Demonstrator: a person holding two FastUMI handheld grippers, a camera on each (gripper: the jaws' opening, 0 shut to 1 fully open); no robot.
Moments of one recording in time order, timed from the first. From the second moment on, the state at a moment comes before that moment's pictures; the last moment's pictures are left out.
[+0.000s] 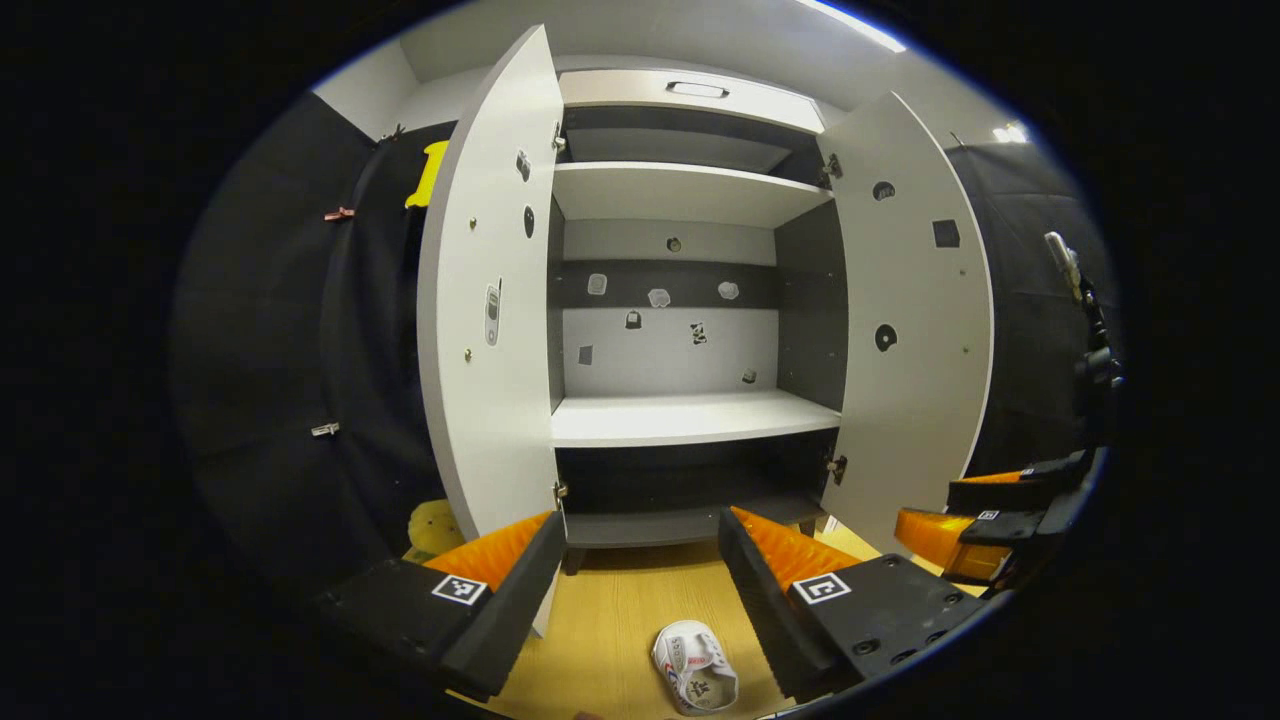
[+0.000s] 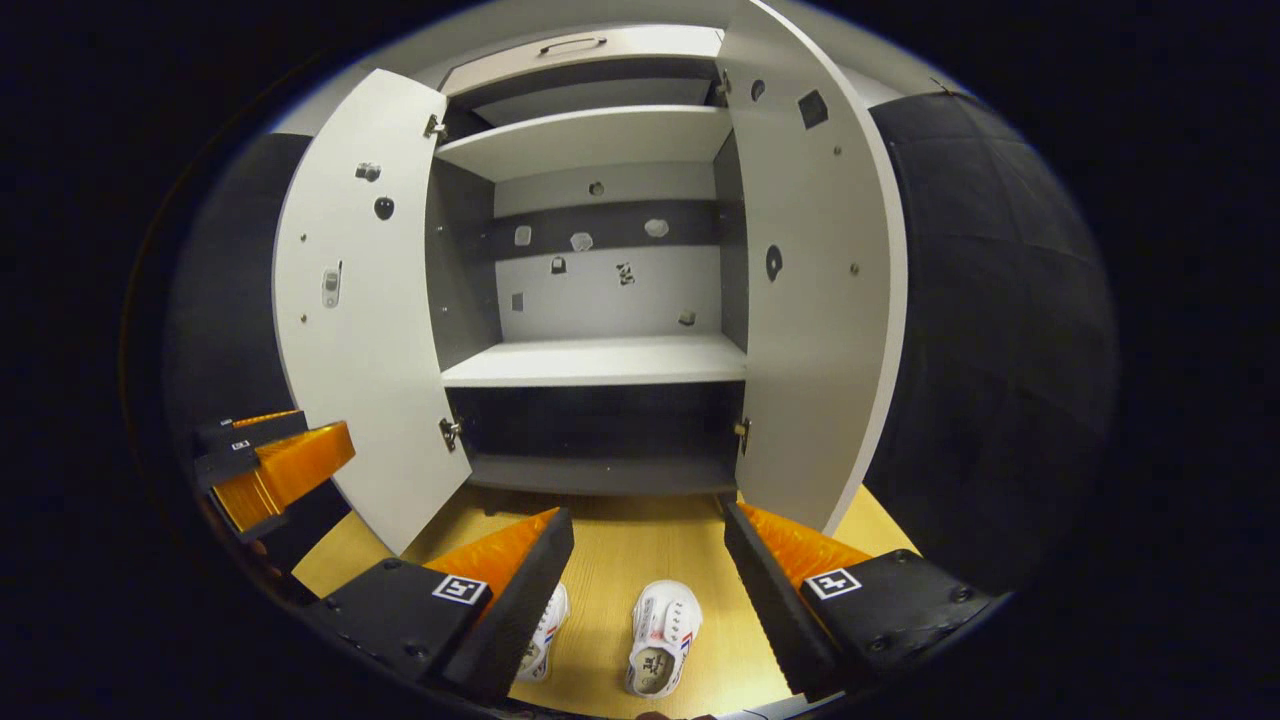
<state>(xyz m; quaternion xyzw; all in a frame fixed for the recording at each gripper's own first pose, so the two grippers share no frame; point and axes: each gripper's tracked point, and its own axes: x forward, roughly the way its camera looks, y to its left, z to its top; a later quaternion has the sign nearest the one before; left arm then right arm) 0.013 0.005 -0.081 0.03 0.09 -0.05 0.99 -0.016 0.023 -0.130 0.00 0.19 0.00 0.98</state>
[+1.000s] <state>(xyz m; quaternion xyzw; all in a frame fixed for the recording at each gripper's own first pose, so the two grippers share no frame) -0.020 0.052 -0.172 0.02 0.18 -0.08 0.98 -0.072 0.043 -0.402 0.05 0.47 0.00 0.88</state>
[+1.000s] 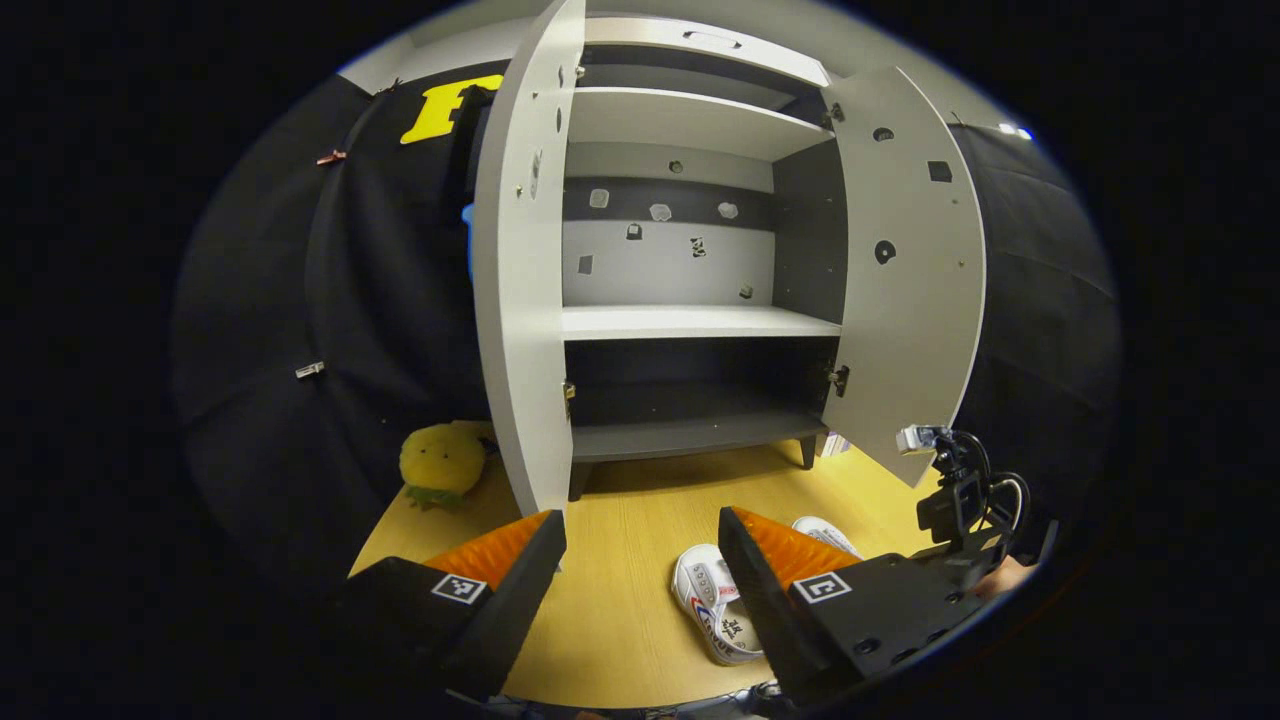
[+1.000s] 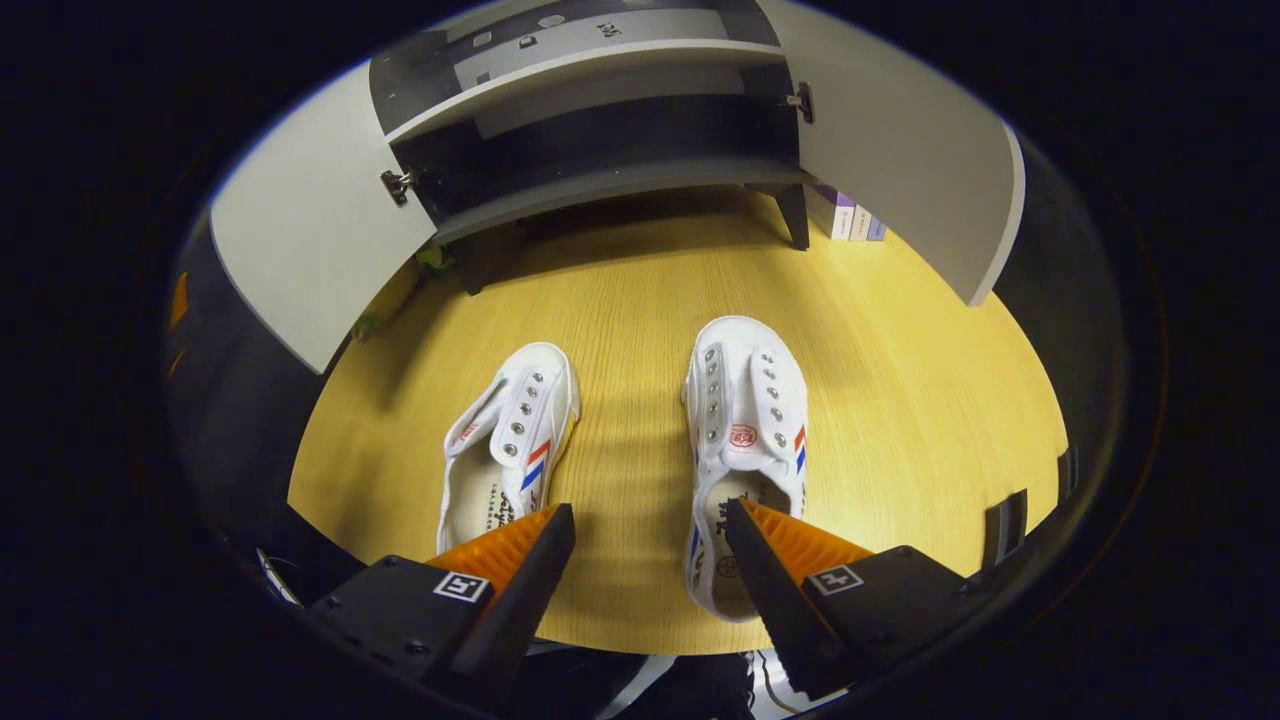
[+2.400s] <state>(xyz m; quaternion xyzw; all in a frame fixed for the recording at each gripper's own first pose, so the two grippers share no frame) -0.032 0.050 -0.203 0.03 0.21 -0.08 0.97 -0.008 0.012 -0.417 0.08 0.42 -0.09 0.90</state>
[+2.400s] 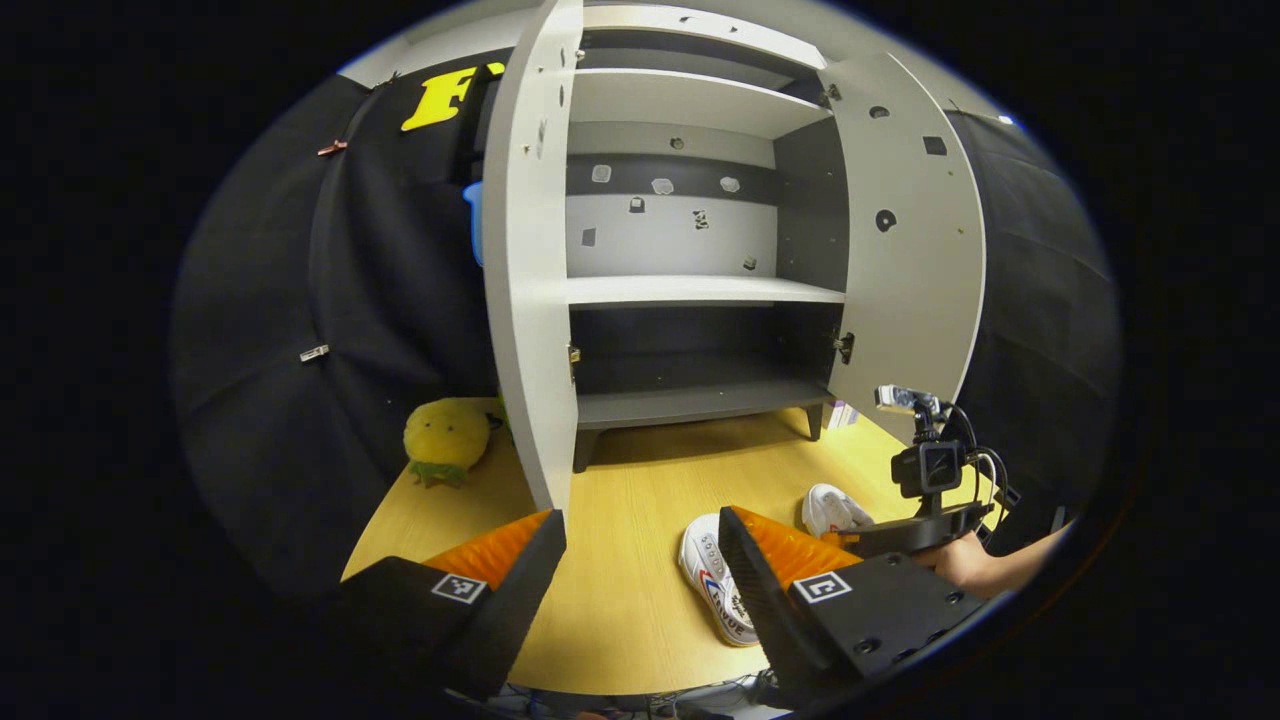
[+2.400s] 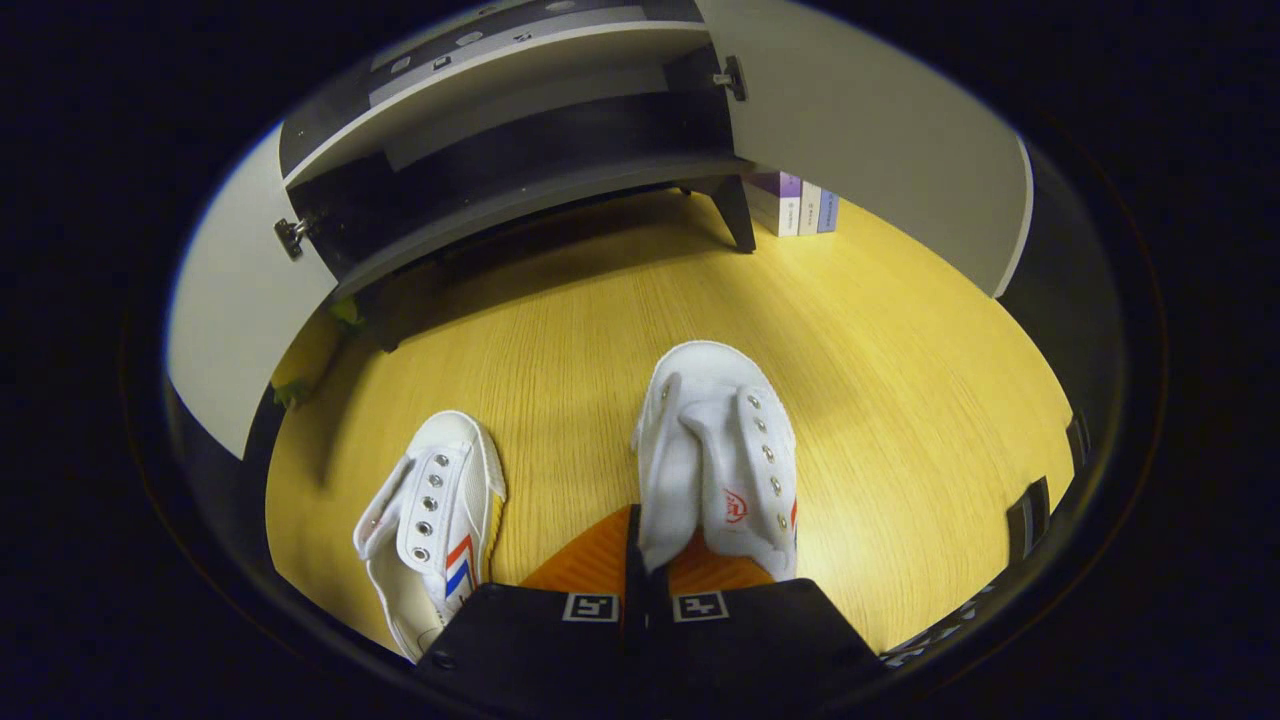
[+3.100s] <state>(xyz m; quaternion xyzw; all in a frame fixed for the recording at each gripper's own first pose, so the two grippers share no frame) -0.030 0.019 -0.192 0.05 0.19 -0.15 0.97 -0.012 0.017 -0.282 0.01 0.33 -0.04 0.94</state>
